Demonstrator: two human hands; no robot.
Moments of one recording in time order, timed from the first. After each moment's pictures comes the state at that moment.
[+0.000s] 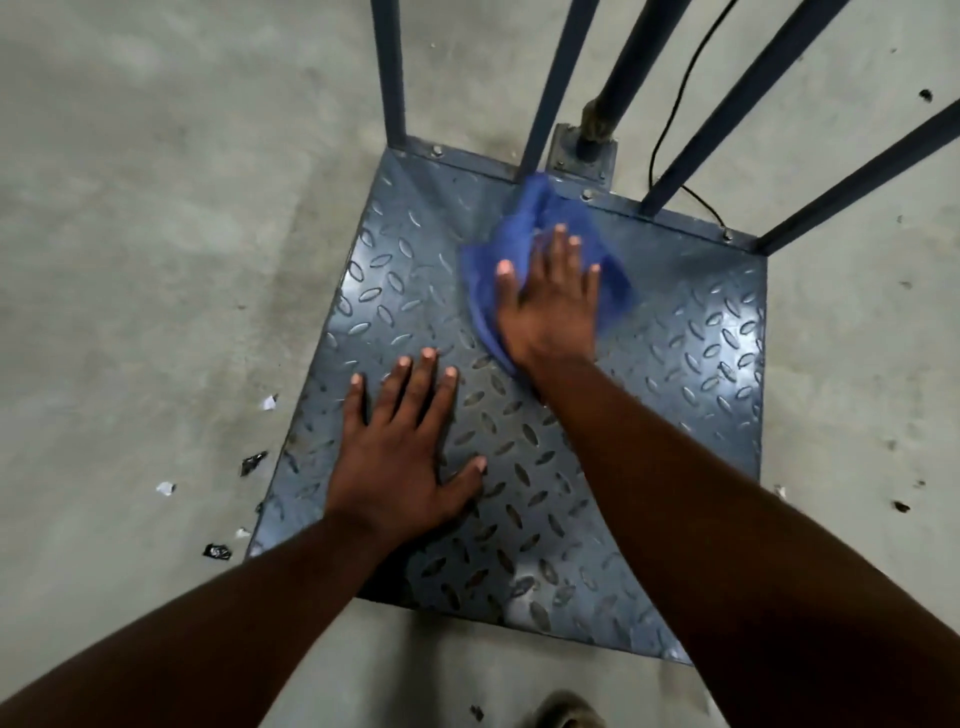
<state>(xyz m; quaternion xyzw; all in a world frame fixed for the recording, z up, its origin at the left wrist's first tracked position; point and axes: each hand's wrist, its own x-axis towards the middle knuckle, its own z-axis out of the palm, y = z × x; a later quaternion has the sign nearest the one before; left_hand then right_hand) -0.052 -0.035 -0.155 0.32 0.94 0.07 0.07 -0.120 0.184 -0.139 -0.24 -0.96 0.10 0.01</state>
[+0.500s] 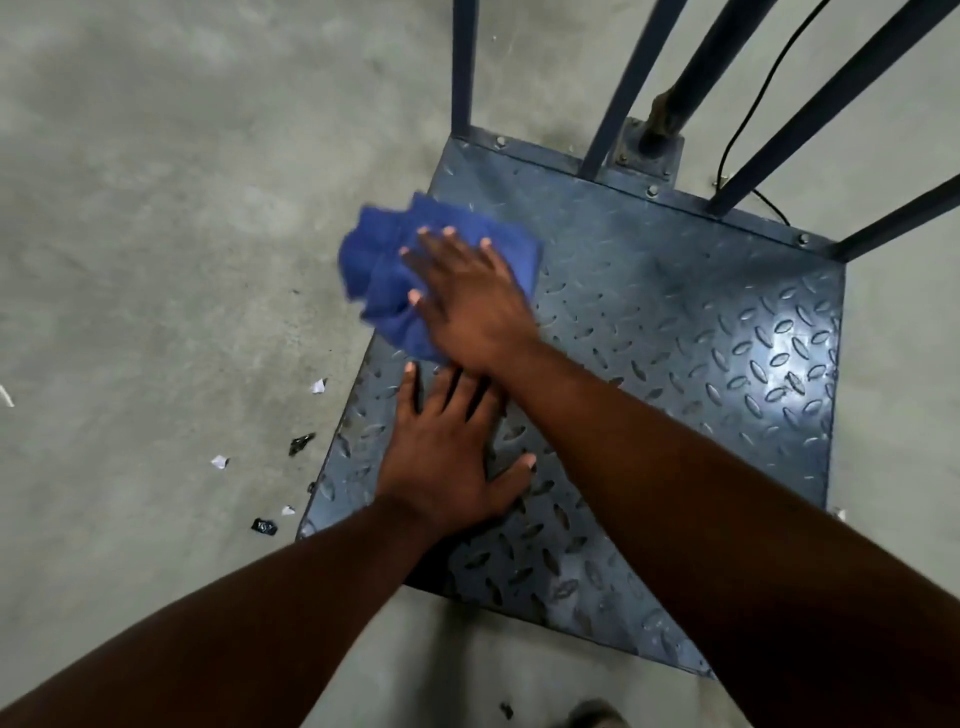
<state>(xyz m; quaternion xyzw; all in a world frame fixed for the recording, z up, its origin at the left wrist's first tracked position) -0.054 -0.038 -0.153 0.32 0.94 0.11 0.10 -0.165 0.097 -0.139 0.06 -0.99 0.14 -0.05</state>
